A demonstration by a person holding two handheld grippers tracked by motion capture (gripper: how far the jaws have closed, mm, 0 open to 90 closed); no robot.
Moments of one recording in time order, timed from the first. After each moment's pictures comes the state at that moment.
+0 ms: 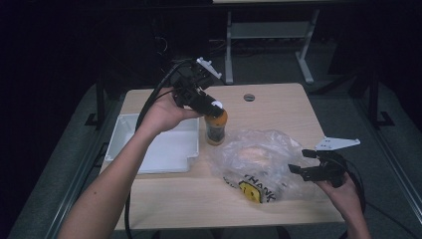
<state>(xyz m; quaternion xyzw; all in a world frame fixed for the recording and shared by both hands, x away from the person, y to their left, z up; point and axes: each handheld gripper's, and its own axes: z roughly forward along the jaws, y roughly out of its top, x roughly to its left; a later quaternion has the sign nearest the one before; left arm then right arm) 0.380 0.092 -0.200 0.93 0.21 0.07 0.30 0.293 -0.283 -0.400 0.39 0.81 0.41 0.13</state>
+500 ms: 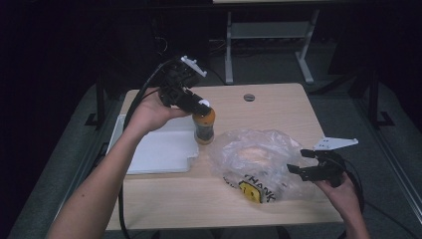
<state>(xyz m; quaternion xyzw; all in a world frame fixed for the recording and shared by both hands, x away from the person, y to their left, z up) 0.382 0.120 -0.199 0.92 0.24 0.08 0.29 0.294 -0.279 -0.400 0.39 0.81 0.41 0.13</state>
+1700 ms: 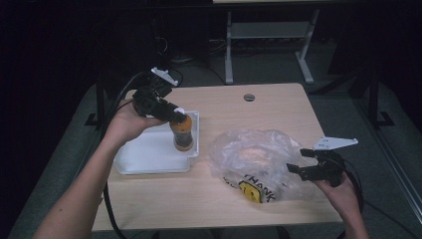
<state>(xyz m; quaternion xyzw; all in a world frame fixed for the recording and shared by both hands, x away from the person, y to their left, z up) 0.376 0.176 -0.222 0.91 0.29 0.08 0.29 0.294 -0.277 -0.399 0.39 0.81 0.41 0.14</state>
